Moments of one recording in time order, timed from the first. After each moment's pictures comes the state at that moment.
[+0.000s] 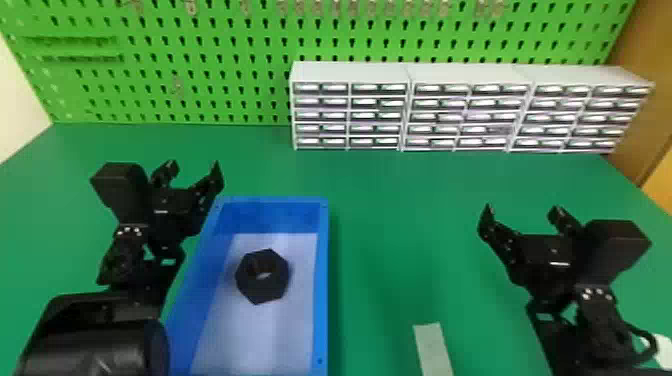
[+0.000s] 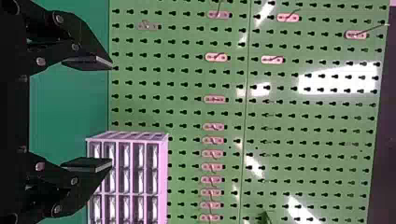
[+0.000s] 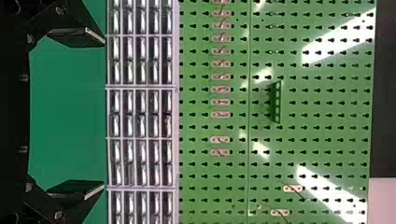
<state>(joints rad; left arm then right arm) -0.01 0.00 0.11 -1.73 0.04 0.07 -0.18 0.20 -0.04 -0.05 -1.91 -0.06 0.05 -0.01</state>
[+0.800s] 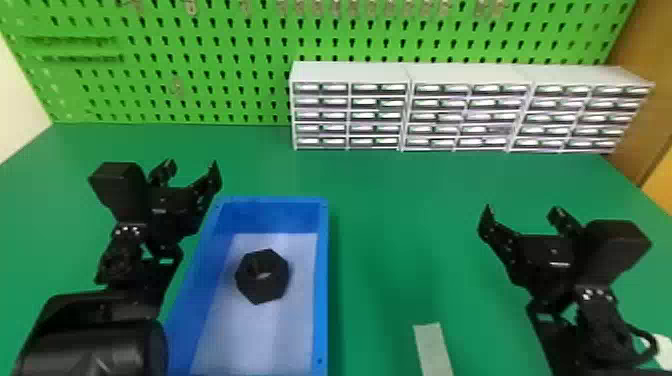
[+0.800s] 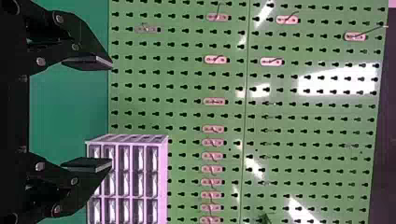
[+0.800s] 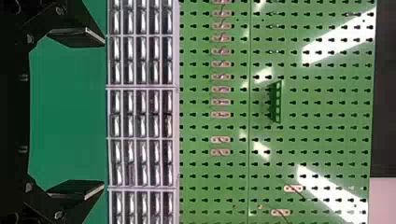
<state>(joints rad) -0.02 0.00 0.12 -1.73 0.04 0.08 -0.18 0.20 -0.05 -0.05 -1.91 -0.07 0.05 -0.01</state>
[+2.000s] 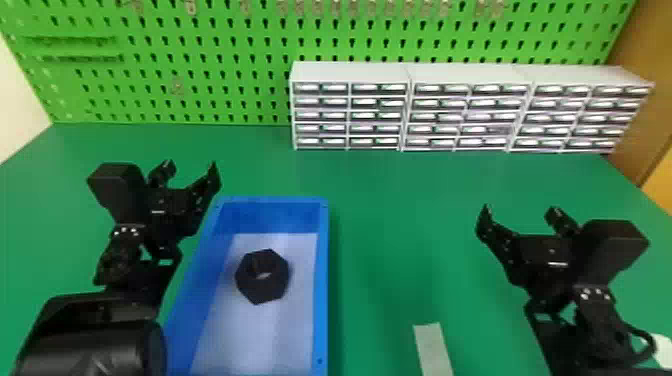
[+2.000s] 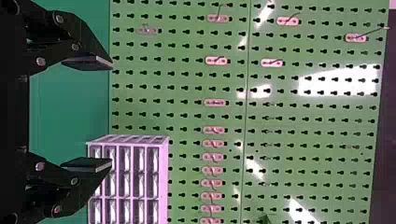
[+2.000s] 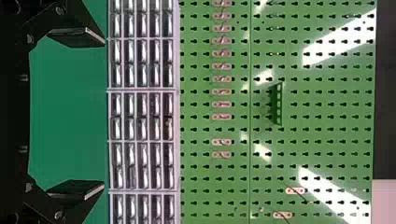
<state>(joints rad) -0.01 0.00 0.12 -1.73 0.04 0.08 -0.18 0.20 -0.05 -0.04 -1.91 -0.08 0.05 -0.01</state>
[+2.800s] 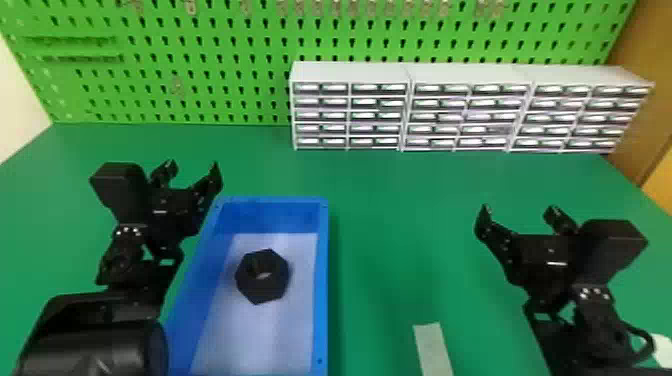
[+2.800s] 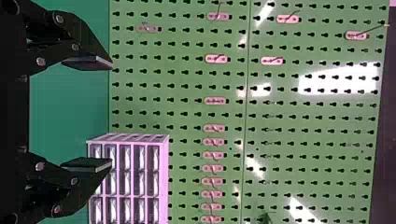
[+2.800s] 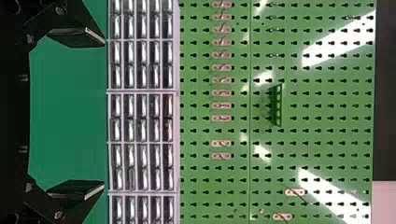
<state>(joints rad) -0.01 0.00 0.12 -1.73 0.03 0.08 -0.18 0.20 -0.06 -0.04 -1.91 -0.08 0.05 -0.01</state>
